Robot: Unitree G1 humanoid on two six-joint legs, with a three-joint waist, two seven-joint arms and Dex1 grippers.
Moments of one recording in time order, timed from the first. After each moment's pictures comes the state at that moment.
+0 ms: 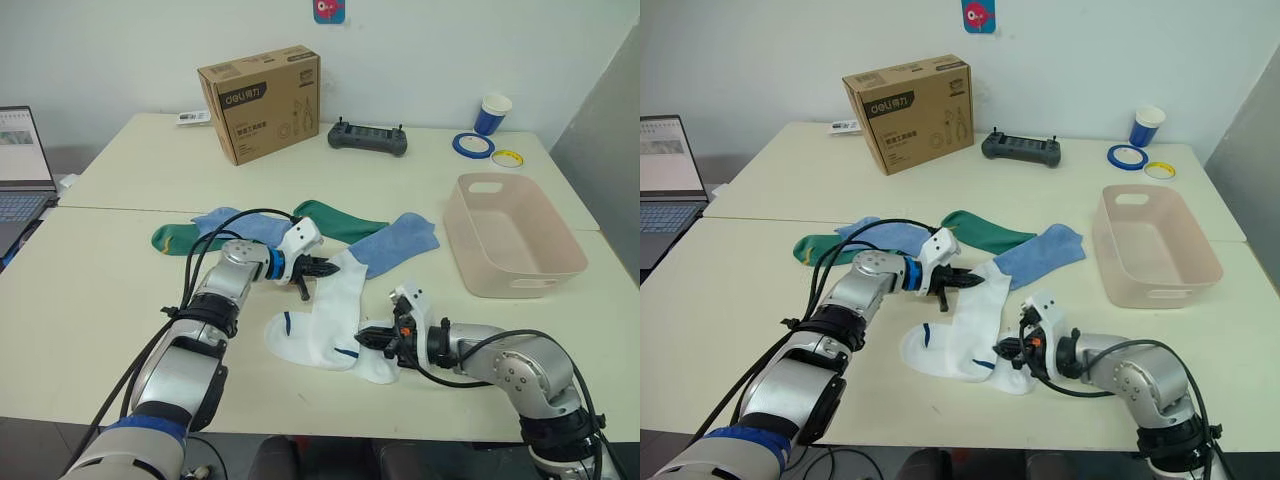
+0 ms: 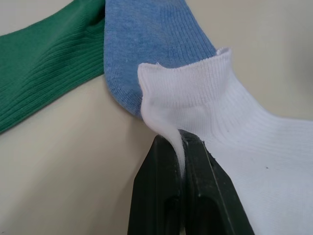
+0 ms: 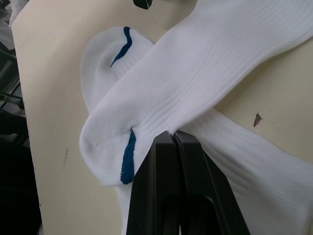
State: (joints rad) left arm -0.88 0.37 -0.20 0.84 -0.07 0.09 -1.12; right arm -0.27 -0.38 0.13 -0.42 0.65 1.18 0.52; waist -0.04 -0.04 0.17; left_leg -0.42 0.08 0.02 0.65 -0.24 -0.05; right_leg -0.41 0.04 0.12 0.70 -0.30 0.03
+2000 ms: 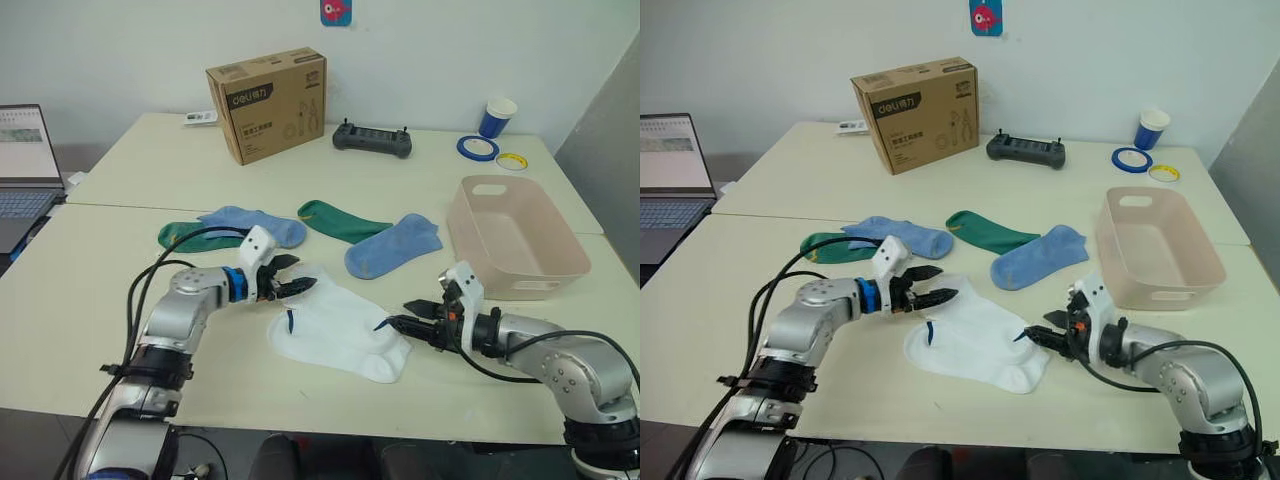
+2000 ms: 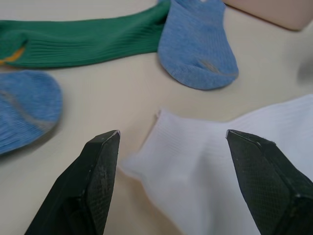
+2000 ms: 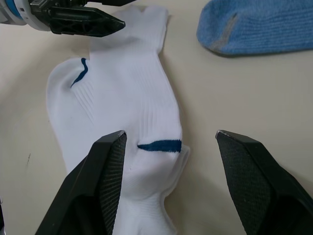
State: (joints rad) left arm -0.54 0.51 -0.11 0.30 -0.24 0.36 -0.99; right arm -0.19 -0.50 -0.03 -0.46 0.66 1.10 0.56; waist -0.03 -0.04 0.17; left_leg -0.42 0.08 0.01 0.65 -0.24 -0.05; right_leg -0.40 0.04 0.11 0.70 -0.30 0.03
